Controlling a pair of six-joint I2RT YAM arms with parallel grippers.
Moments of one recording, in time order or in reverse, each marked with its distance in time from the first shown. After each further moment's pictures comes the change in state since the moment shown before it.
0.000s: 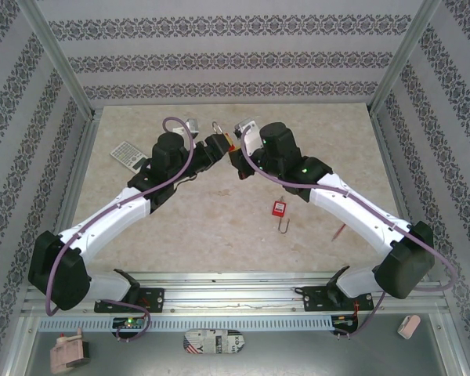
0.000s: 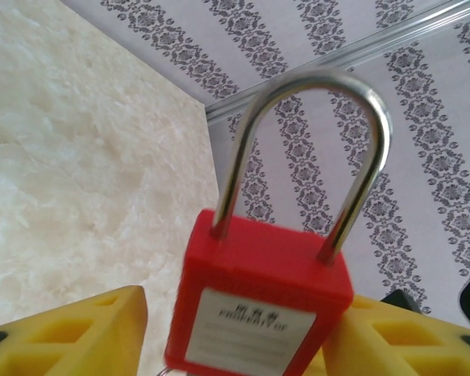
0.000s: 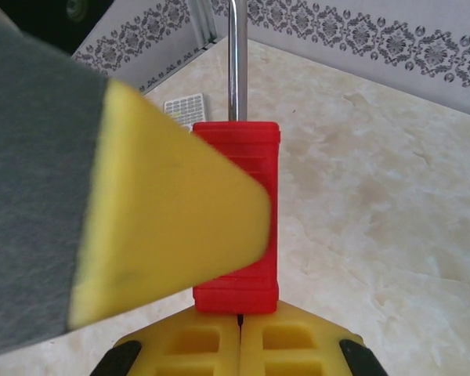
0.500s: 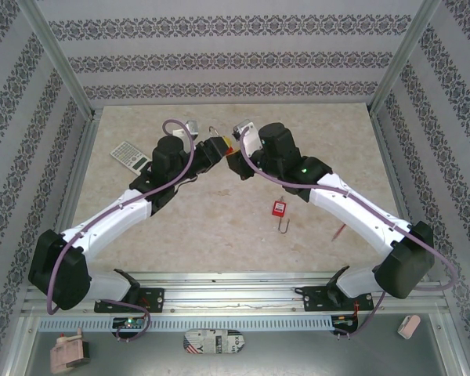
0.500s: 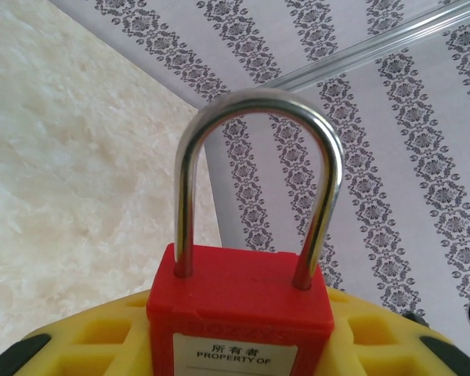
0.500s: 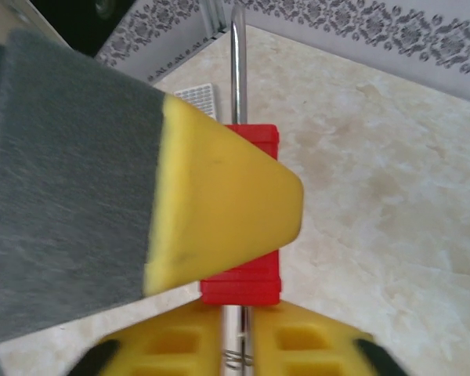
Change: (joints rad) left arm 0.000 0.003 -0.054 0.087 -0.003 -0.015; right arm 0.001 0.000 0.009 -0.027 -0.035 0.012
